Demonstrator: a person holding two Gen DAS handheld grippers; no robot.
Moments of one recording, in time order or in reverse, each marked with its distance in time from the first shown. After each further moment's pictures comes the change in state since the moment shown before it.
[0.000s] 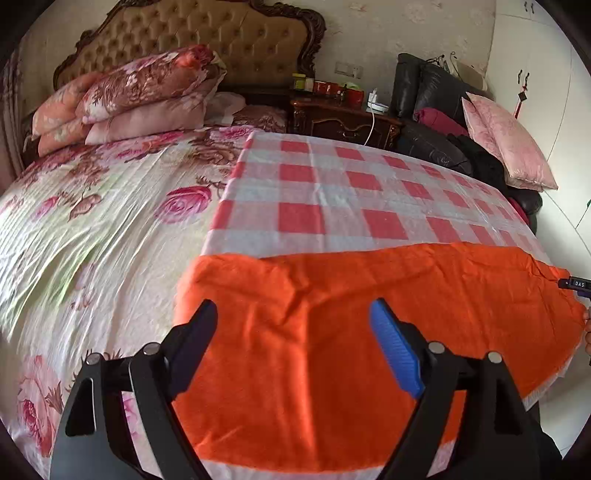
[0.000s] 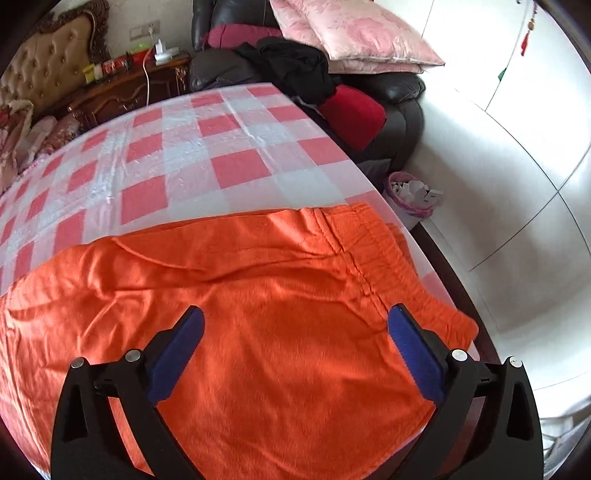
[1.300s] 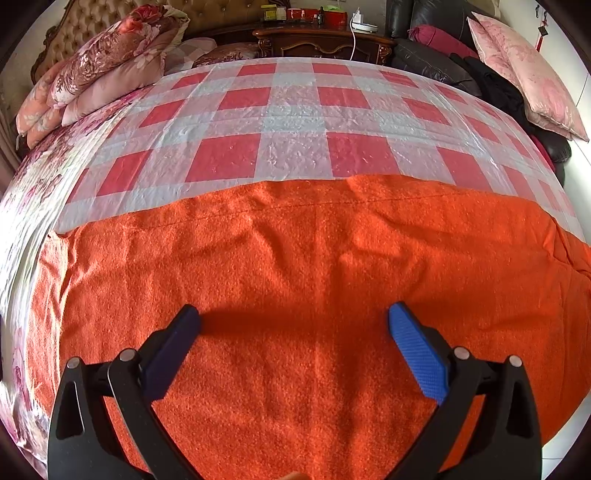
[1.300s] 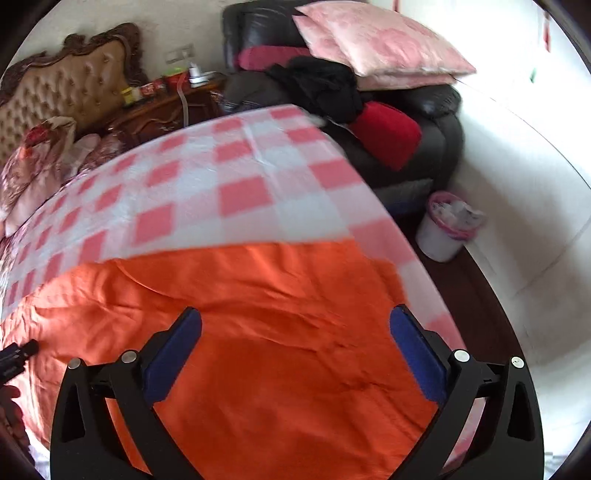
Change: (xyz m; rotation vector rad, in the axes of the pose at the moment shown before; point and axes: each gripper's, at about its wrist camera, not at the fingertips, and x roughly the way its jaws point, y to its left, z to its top) left arm 0.107 -0.183 0.001 0.017 0.291 0.098; right arm 0.013 -0.034 0.013 -0.039 -0.107 0.237
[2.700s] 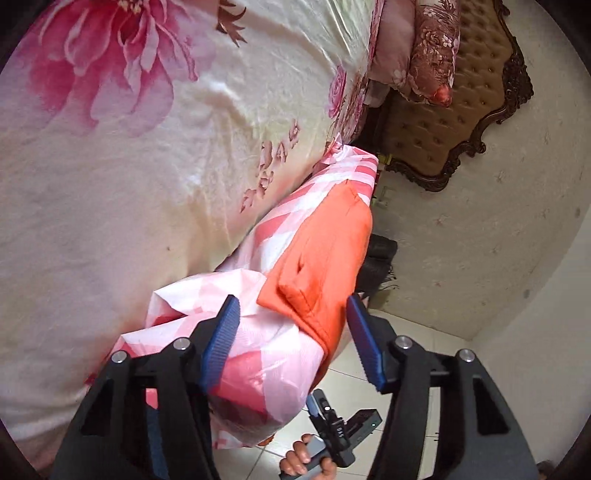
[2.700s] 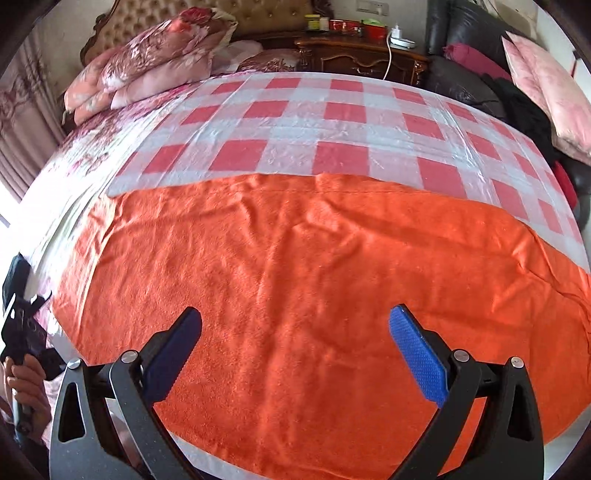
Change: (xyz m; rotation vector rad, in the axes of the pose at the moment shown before) left arm 0.047 0.386 -0.222 -1.349 -0.039 -1.137; right arm -0.045 0.324 -0.091 -0.398 0.147 0.273
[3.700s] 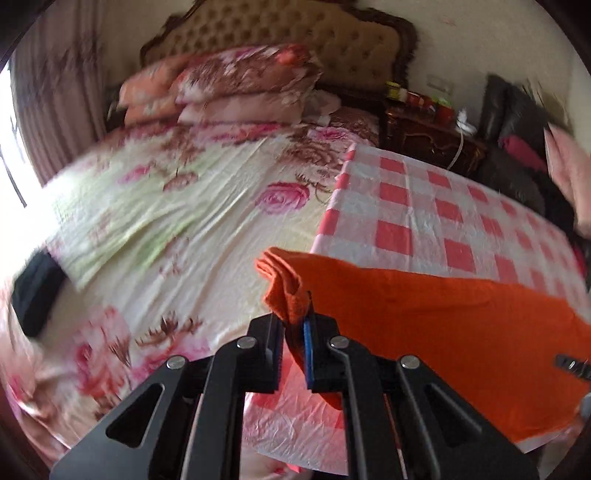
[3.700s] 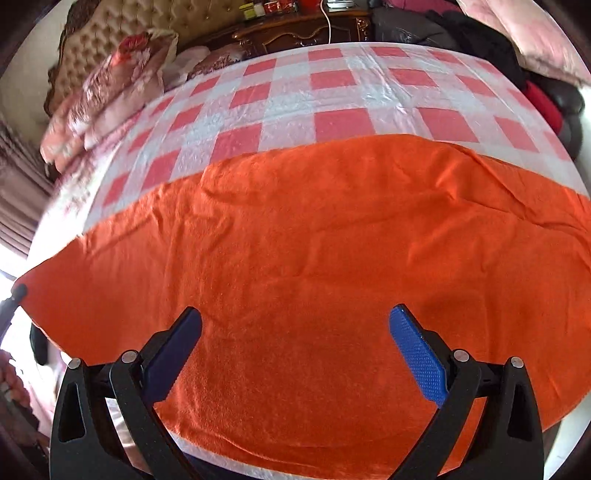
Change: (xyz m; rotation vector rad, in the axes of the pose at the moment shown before) left arm 0.126 -0.235 -0.180 1.345 -0.389 1.108; right arm -0.008 -0.121 -0.019 0.253 0.072 0.097
